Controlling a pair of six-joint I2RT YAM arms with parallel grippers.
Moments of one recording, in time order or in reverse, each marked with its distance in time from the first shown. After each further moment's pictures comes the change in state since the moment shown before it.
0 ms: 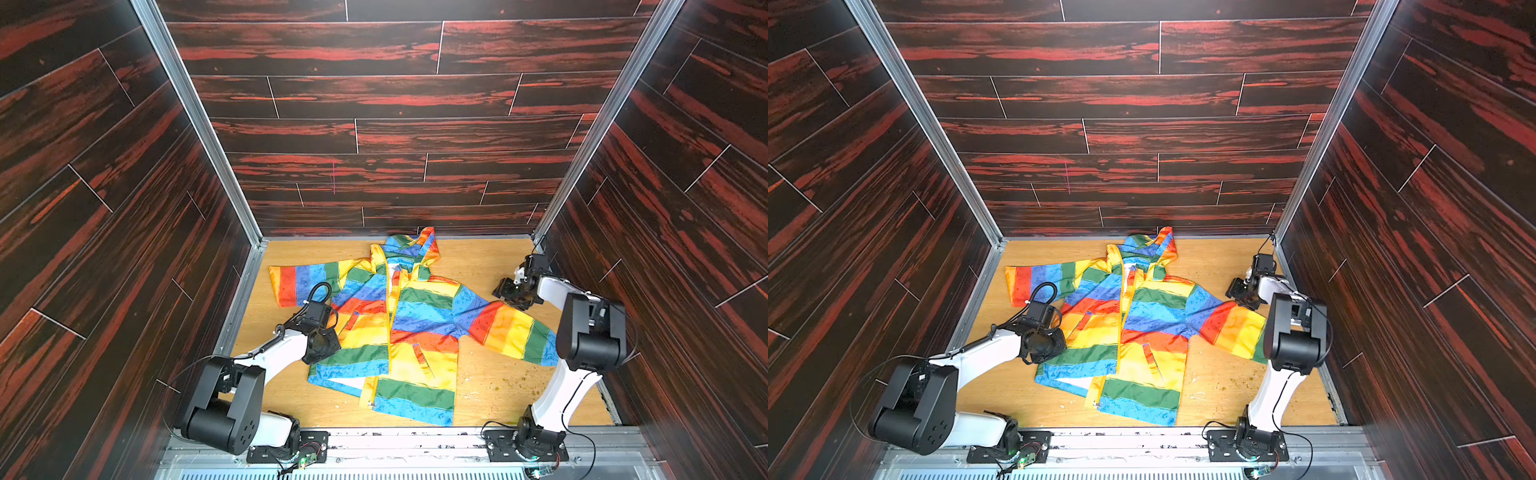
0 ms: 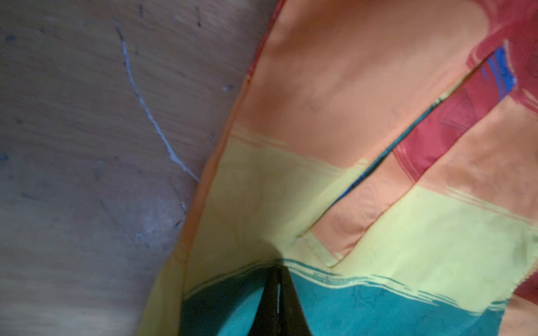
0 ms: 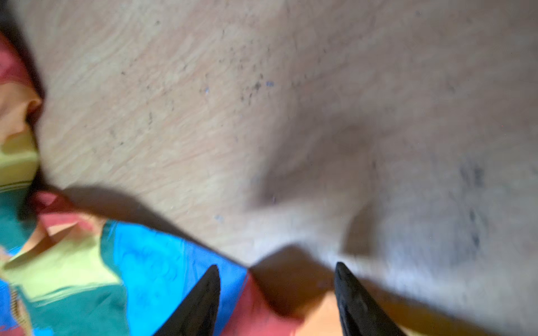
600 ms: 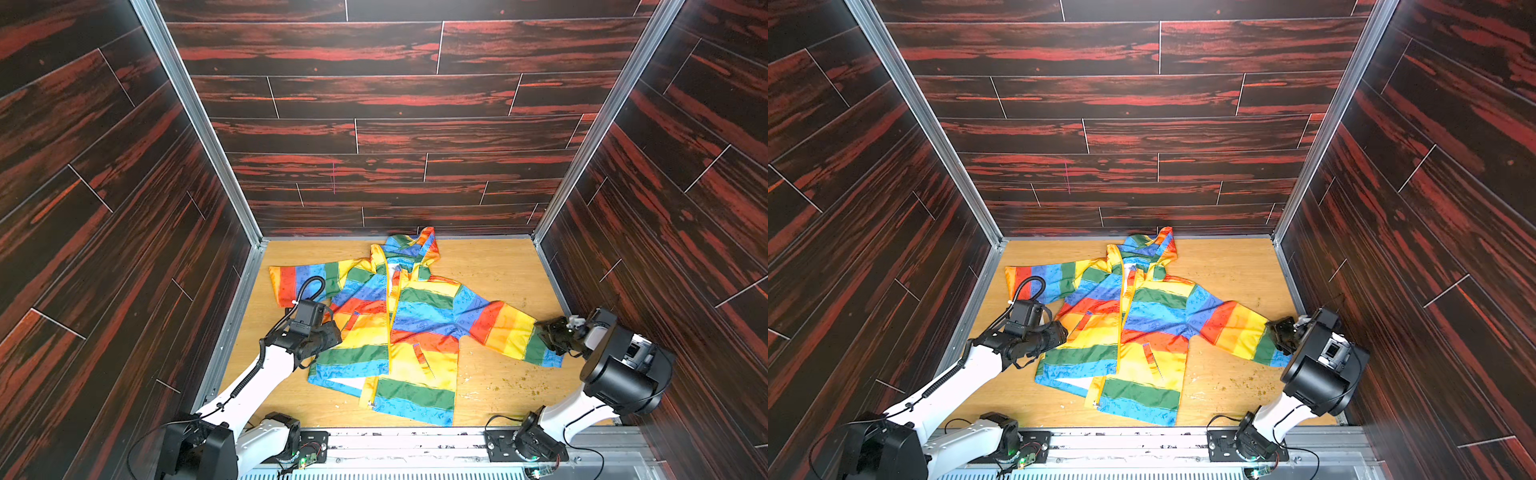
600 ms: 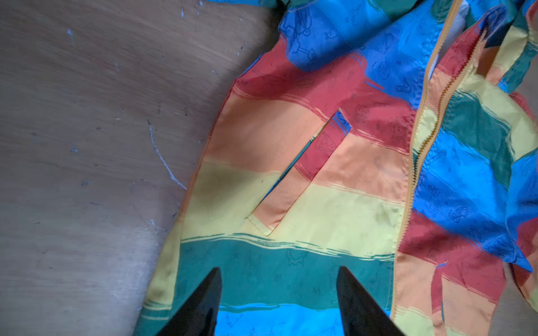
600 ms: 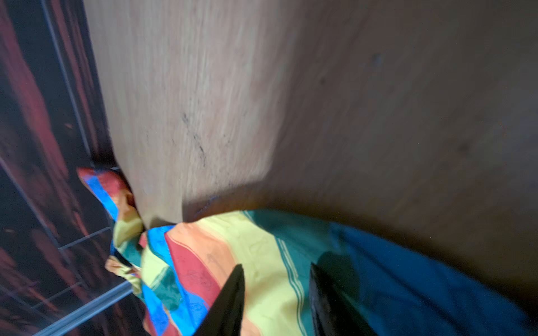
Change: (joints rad) left arm -0.023 -0.262 -0.003 -0.023 -0.006 0.005; right arm -0.499 -0.169 -0.431 0.264 -0.373 0.244
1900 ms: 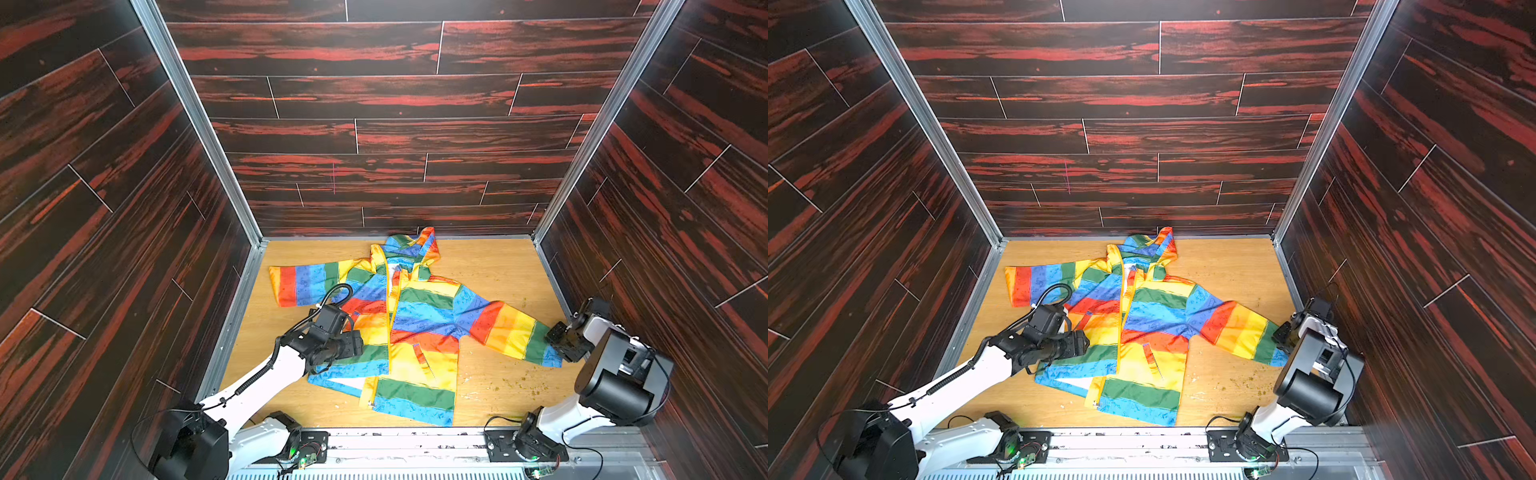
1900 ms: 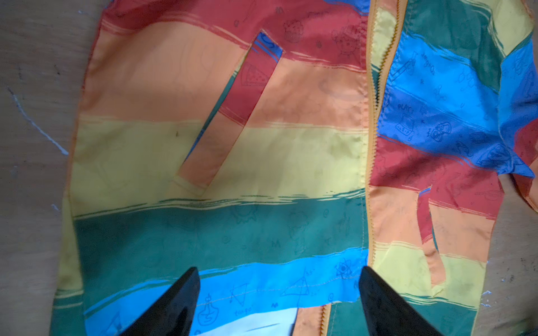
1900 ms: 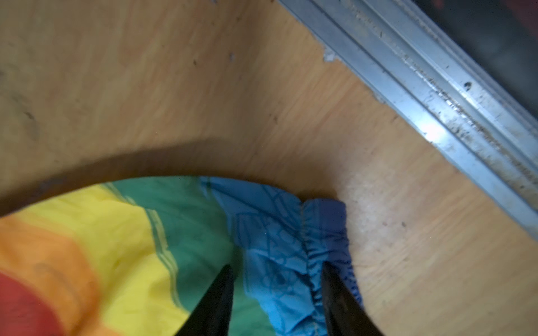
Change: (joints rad) left arm -0.218 0.032 0.042 -0.048 -0.007 0.022; right arm 0.096 -0.071 0.111 -0.370 0.562 -0.285
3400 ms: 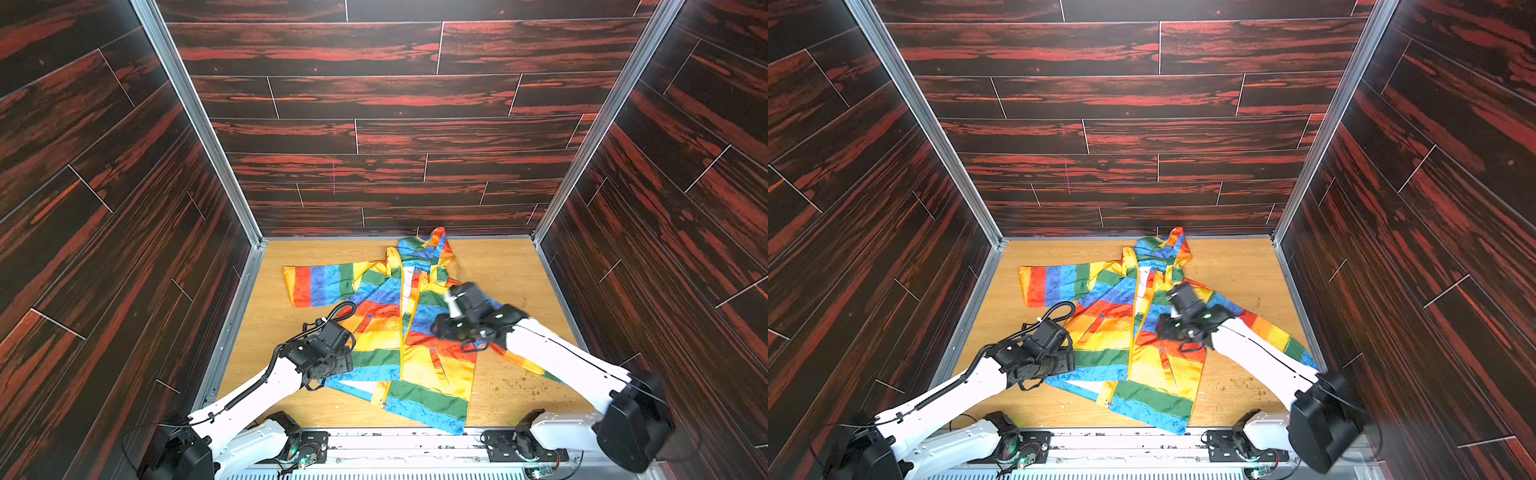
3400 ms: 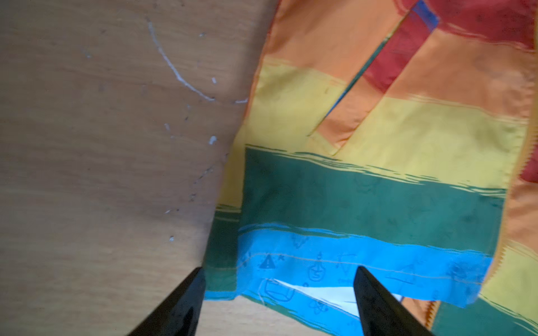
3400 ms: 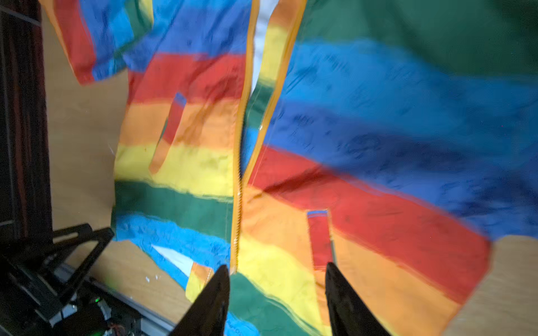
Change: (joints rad) left arm -0.099 -0.085 -0.052 -0.240 -0.246 -0.151; right arm 1.303 -0.225 0.111 -0.091 -0.042 0.401
